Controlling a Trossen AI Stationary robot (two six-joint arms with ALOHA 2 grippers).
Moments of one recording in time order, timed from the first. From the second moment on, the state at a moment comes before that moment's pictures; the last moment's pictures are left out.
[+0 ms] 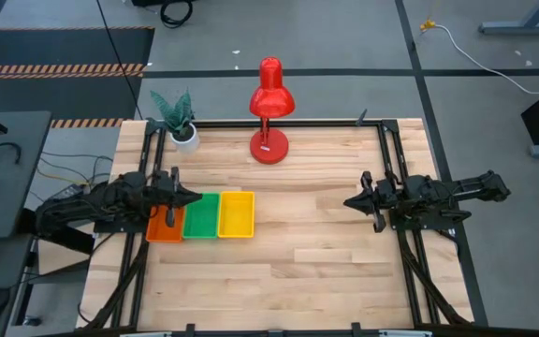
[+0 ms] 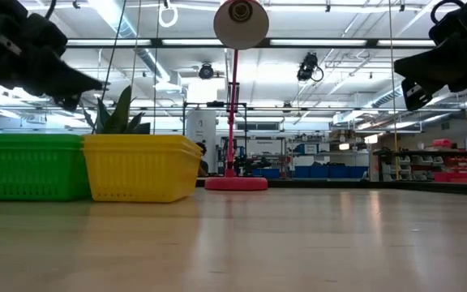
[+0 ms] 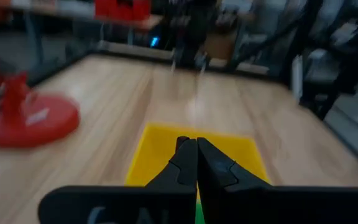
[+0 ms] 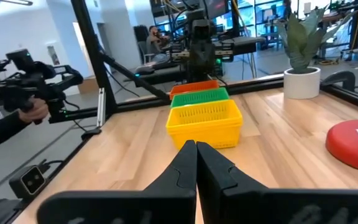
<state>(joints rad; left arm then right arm) 0.15 0.00 0.09 -0.23 0.10 -0.12 0.14 0.03 0.01 0.03 0.07 0.18</state>
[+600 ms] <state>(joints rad) 0.05 0.01 0.01 0.02 0.04 -0.10 0.14 0.05 0.01 0.03 0.08 0.16</state>
